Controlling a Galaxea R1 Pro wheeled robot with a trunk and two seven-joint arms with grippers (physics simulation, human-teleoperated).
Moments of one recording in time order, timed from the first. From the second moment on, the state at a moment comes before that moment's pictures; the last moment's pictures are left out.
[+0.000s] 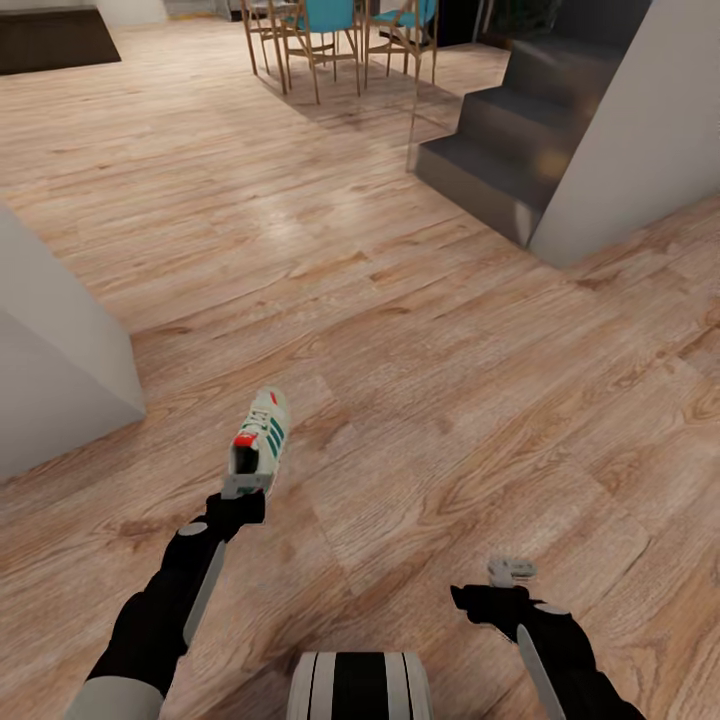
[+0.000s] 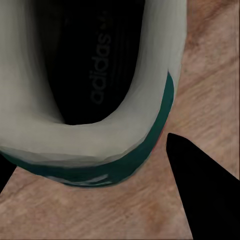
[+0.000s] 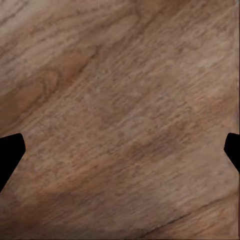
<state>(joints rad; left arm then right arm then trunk) -0.47 -0.02 0.00 -1.18 -0.01 0.47 0.00 -0.19 -0.01 0.01 -1.36 -0.08 0.72 0.02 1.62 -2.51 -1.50</state>
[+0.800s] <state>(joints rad) -0.46 -0.05 -0.01 -1.28 0.00 0.64 0.00 -0.18 -0.01 0.01 -1.44 -0.08 0.71 0.01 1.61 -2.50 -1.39</state>
